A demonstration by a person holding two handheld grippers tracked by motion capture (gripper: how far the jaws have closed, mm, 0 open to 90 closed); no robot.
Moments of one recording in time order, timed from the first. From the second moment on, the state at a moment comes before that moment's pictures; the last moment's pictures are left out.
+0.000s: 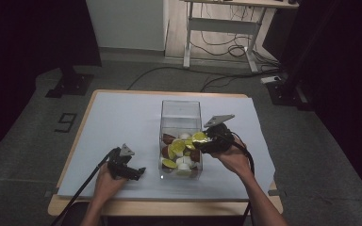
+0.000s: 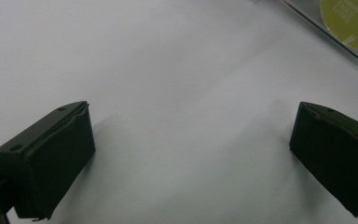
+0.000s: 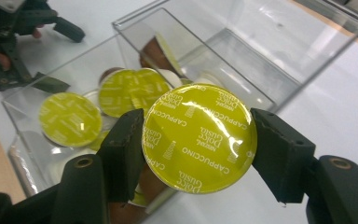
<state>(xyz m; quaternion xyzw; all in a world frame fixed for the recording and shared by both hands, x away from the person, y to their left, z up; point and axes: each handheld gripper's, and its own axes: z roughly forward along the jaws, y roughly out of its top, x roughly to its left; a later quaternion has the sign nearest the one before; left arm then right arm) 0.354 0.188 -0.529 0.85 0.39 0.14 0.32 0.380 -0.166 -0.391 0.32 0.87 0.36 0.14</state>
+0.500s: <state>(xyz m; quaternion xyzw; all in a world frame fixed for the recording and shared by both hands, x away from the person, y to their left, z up) 0.354 0.188 -0.529 0.85 0.39 0.14 0.32 0.386 -0.191 -0.391 0.34 0.86 0.35 0.17</state>
